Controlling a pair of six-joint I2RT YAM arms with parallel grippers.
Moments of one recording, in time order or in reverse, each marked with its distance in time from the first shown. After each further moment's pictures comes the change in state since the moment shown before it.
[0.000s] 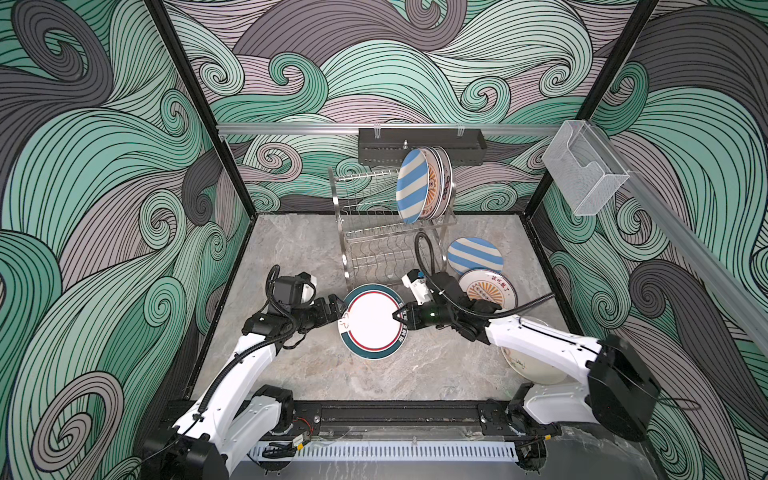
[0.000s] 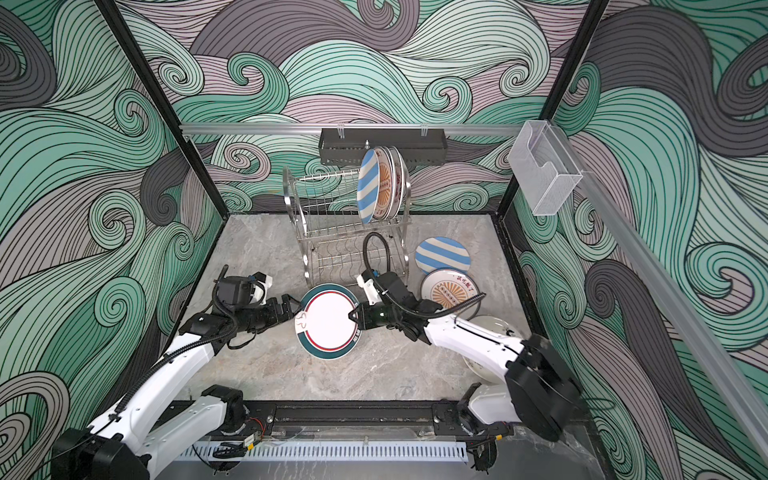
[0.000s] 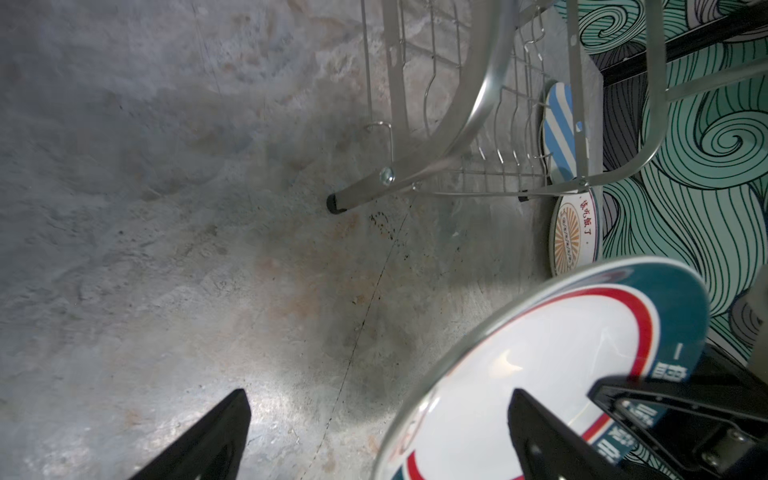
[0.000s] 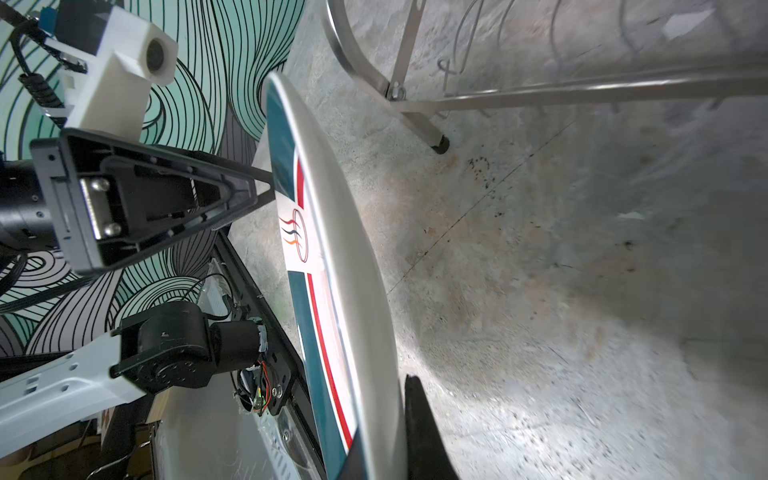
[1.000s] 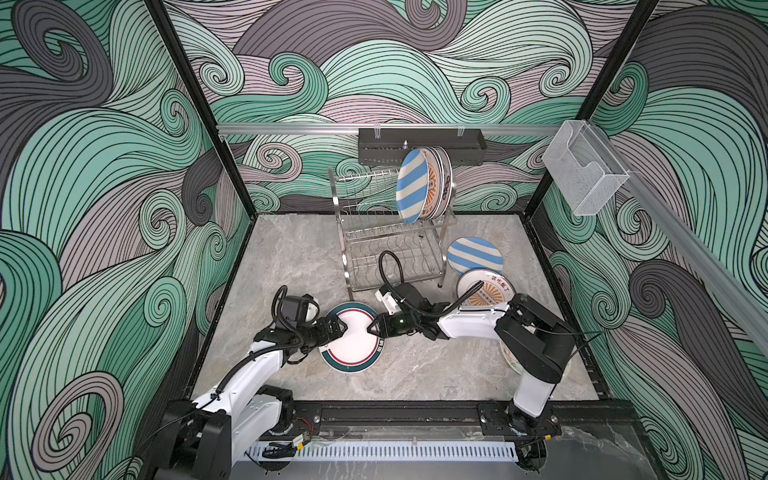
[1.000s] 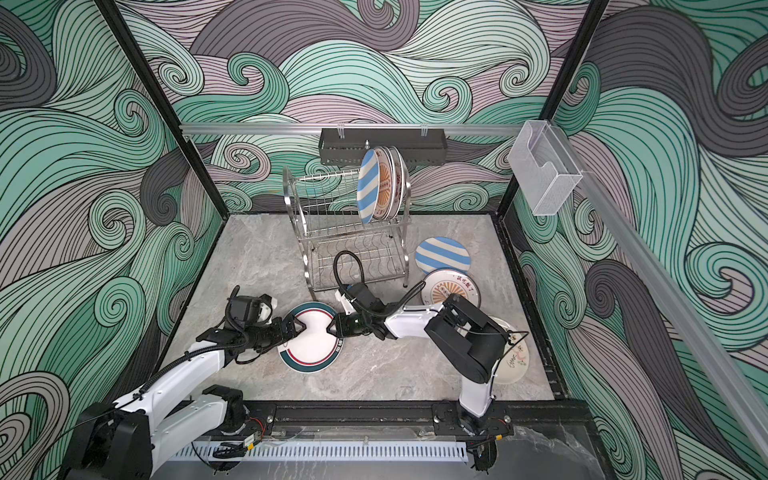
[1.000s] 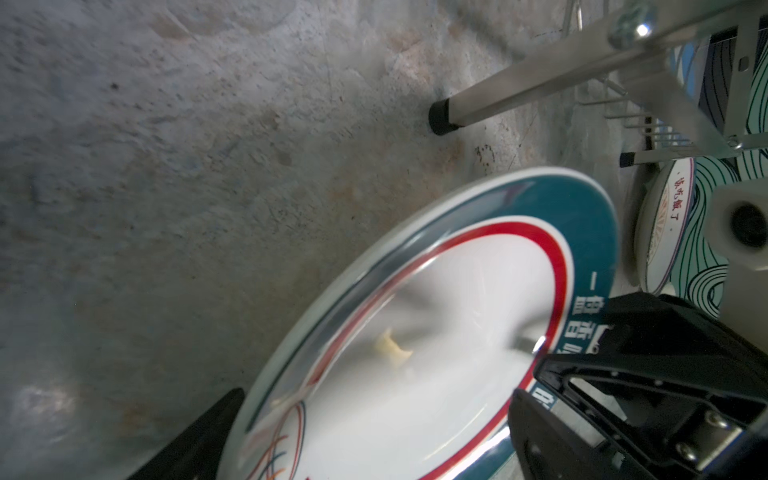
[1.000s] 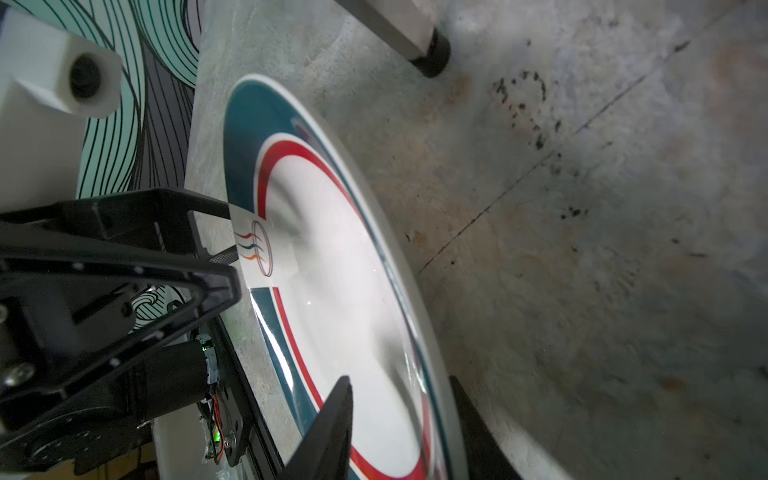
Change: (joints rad) left arm 0.000 0.076 -0.272 0.210 0.027 -0.060; right arm 0.114 0.511 0.090 0.312 -0.058 0.100
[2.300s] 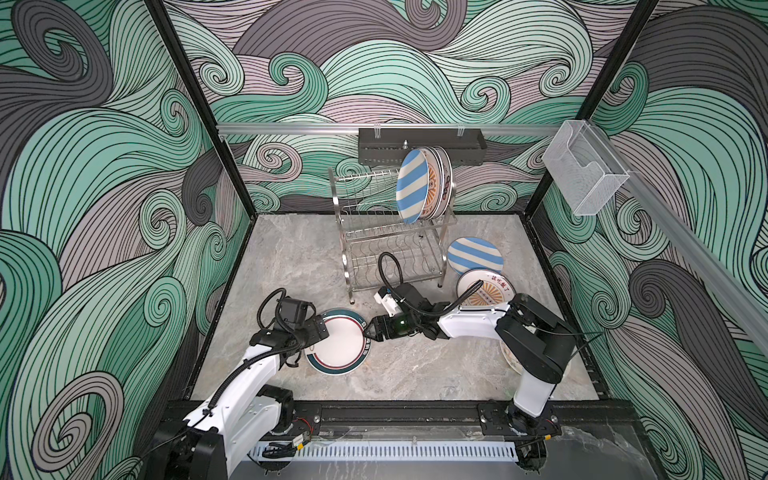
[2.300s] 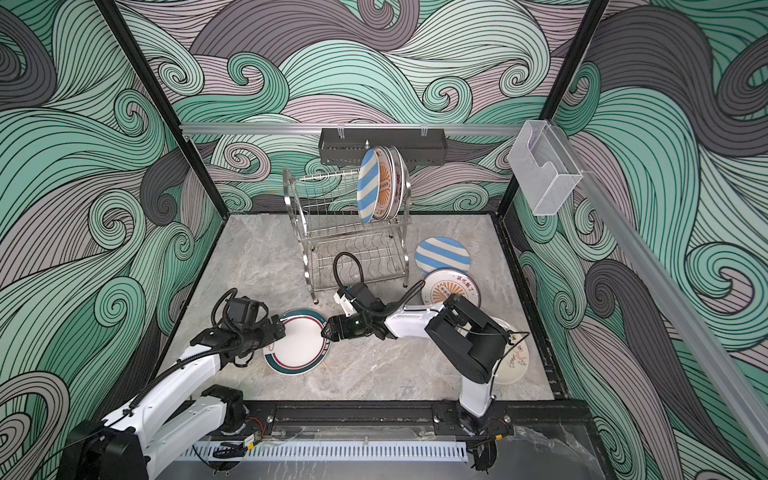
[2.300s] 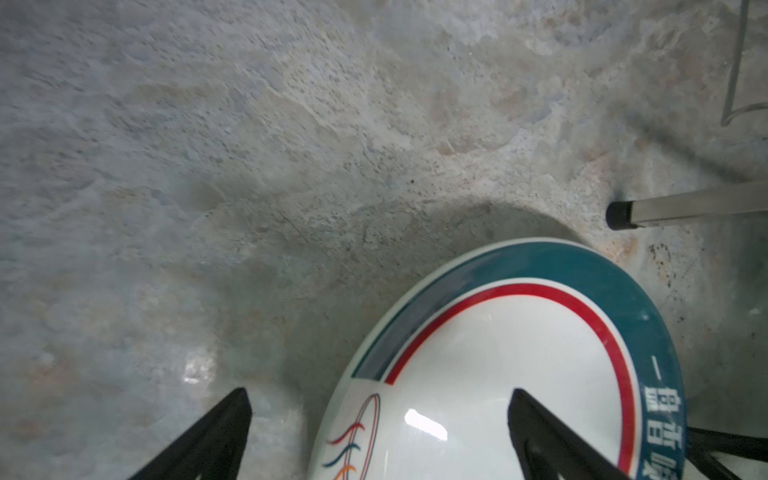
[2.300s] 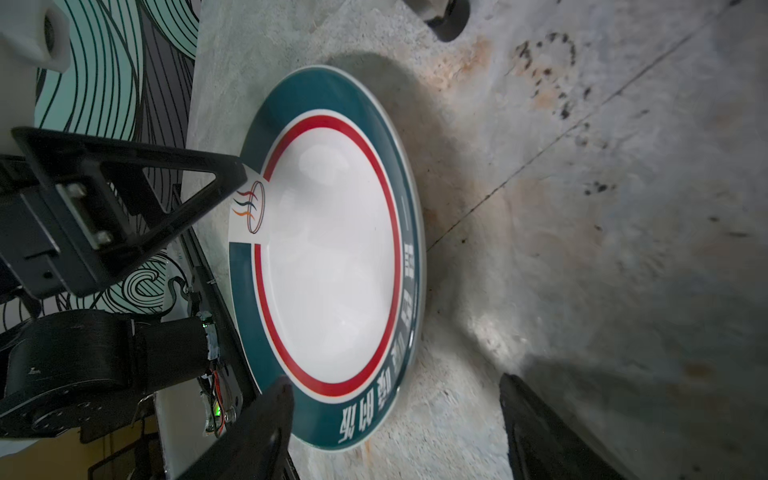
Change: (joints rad) left arm -0.005 -0.071 0.016 -0.158 -0.414 -0.047; right arm 0.010 0.034 0.020 -0.036 -0.048 -0.036
